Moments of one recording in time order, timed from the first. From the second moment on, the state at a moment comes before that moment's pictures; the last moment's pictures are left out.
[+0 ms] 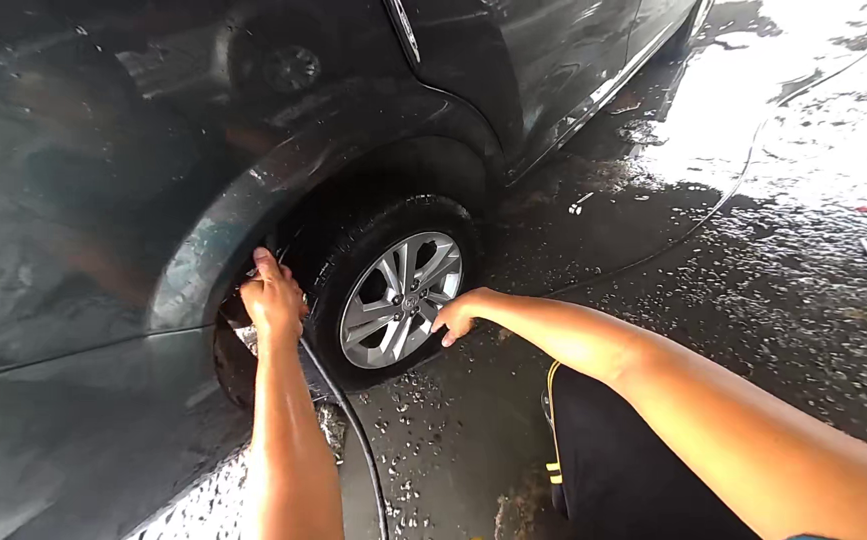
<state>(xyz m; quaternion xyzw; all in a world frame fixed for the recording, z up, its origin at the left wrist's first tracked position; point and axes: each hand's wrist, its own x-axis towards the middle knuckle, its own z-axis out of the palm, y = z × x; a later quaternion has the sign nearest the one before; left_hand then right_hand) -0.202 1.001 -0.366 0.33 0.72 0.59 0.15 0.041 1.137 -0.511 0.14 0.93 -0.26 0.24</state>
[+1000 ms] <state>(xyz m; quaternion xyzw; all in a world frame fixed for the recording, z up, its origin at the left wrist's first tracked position) 0.031 0.941 -0.496 0.65 0.61 0.31 0.34 0.150 1.145 -0.370 0.53 0.60 -0.50 -0.32</state>
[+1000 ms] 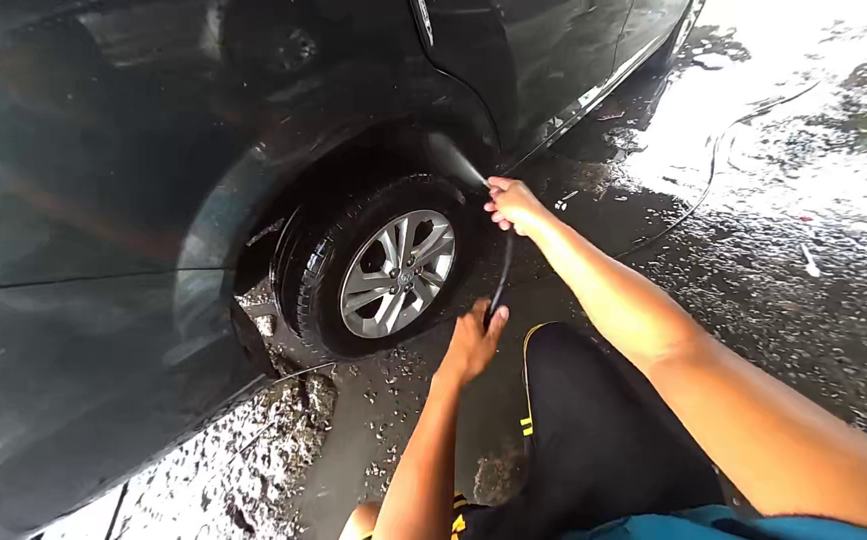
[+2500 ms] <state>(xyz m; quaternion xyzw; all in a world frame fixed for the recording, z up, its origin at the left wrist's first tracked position) 0.039 0.870 -0.544 0.52 0.50 0.58 0.36 0.159 1.204 -0.283 0.60 0.72 -0.30 -0.17</state>
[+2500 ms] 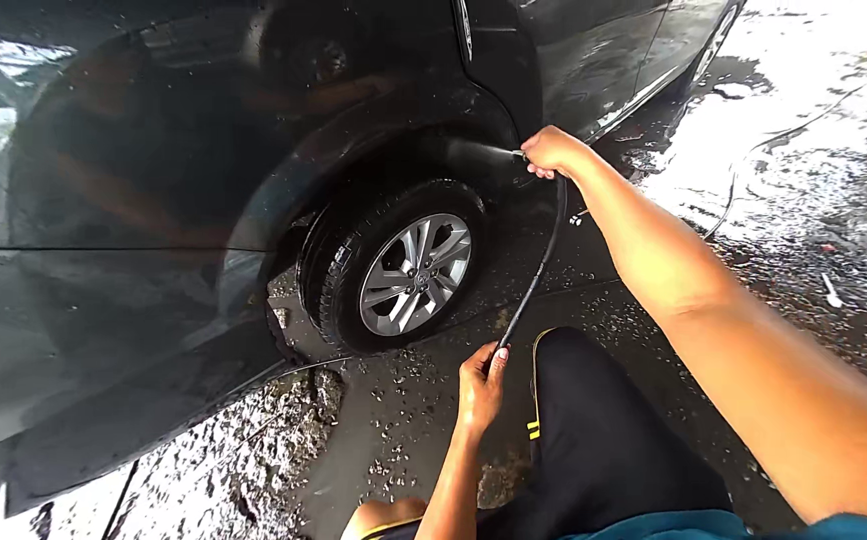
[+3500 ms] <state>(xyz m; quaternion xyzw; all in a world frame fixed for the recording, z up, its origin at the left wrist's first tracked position) -0.008 0.848 -0.597 0.49 0.63 0.54 0.28 0.139 1.156 -0.338 0.45 0.68 -0.48 -0.32</state>
